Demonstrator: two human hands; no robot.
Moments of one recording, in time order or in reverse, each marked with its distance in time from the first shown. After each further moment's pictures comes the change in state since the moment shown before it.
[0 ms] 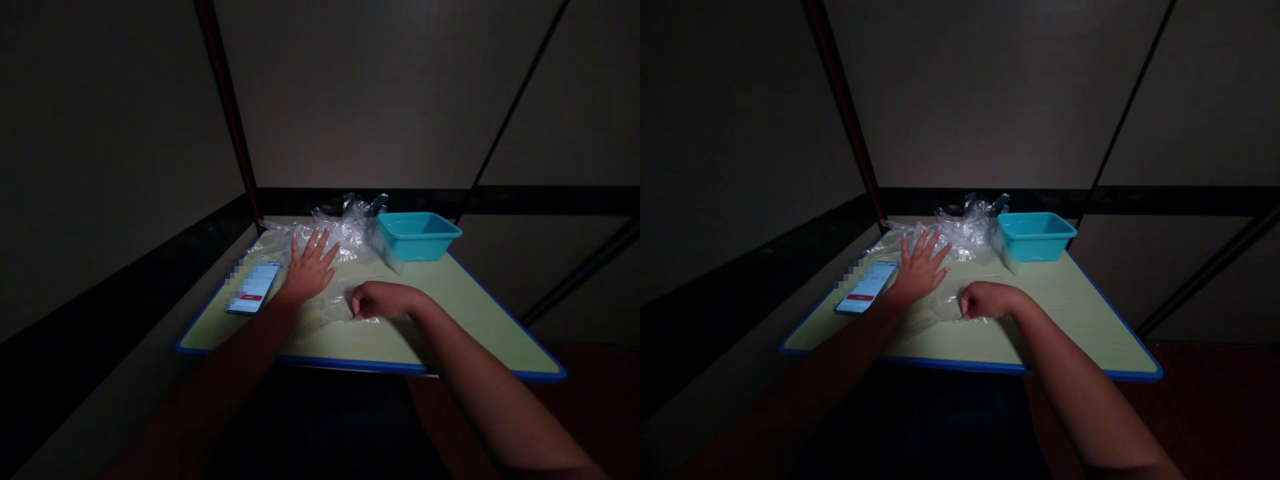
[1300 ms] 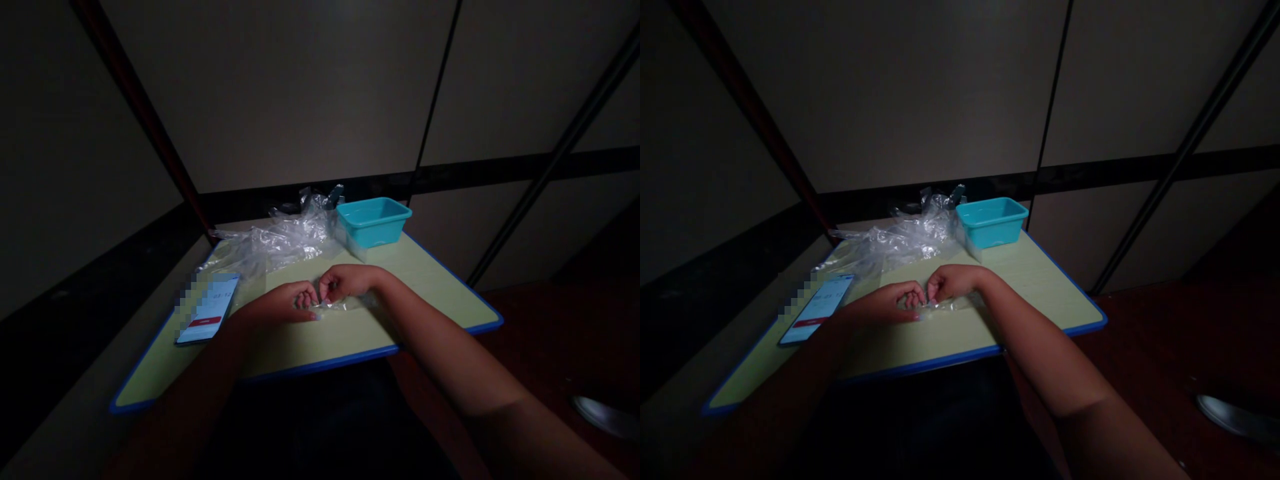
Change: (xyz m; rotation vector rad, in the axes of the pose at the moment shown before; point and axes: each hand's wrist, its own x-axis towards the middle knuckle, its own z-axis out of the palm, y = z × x) left_hand -0.005 0.003 -0.018 -1.062 -0.779 0.014; right_hand 0.007 0.021 -0.011 0.369 0.047 -0.056
